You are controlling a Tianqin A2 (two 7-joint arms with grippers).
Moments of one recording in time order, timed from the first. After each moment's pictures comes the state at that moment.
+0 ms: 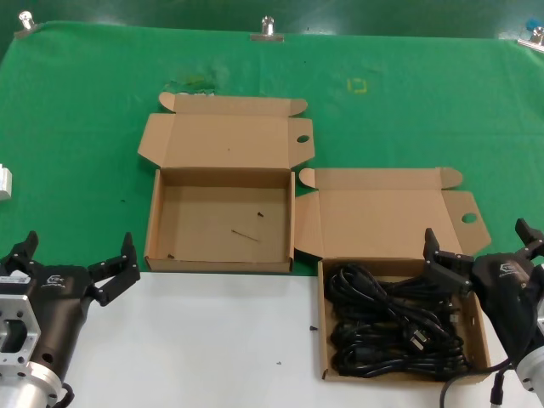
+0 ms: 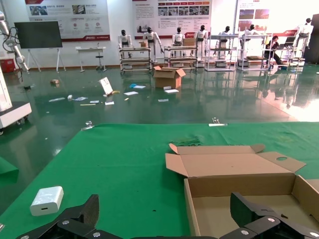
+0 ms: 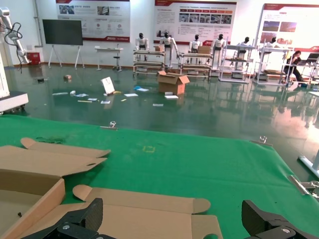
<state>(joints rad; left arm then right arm) 0.00 -0.30 1.60 -1.60 -1.80 0.00 0.00 0.04 0.29 -1.64 1.56 1.83 -0.02 -0.03</state>
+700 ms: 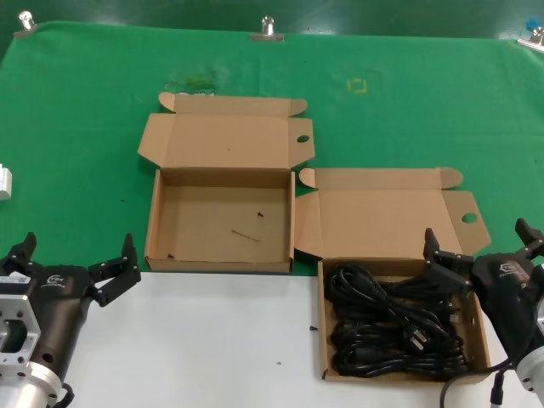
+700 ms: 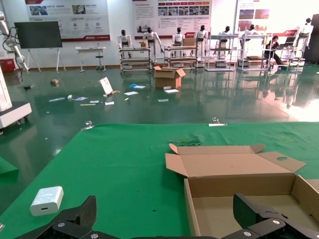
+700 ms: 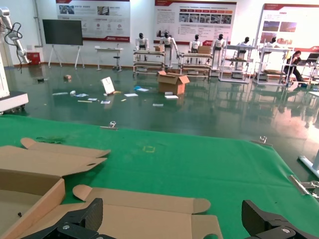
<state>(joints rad) 0.00 -0.30 1.60 -1.60 -1.80 0.00 0.00 0.04 0.29 -1.64 1.56 1.83 -0.02 -0.03</state>
